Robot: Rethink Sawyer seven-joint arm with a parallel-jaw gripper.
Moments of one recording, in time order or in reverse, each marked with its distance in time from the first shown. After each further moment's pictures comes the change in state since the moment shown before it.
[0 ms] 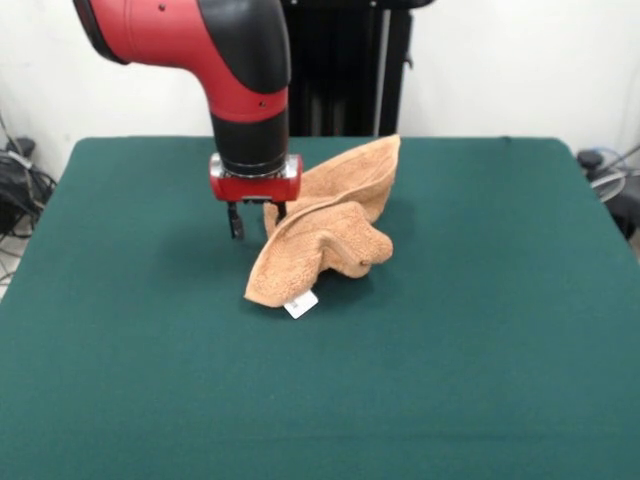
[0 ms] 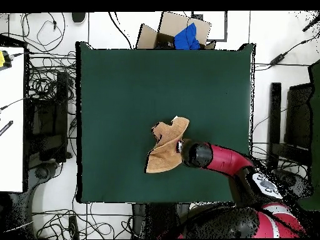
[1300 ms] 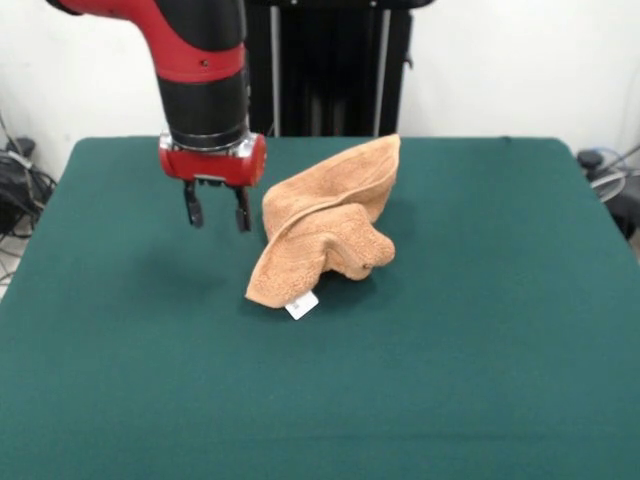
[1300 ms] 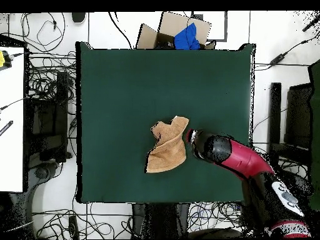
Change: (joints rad) arm -0.049 -0.112 0.009 0.002 0.161 0.042 0.000
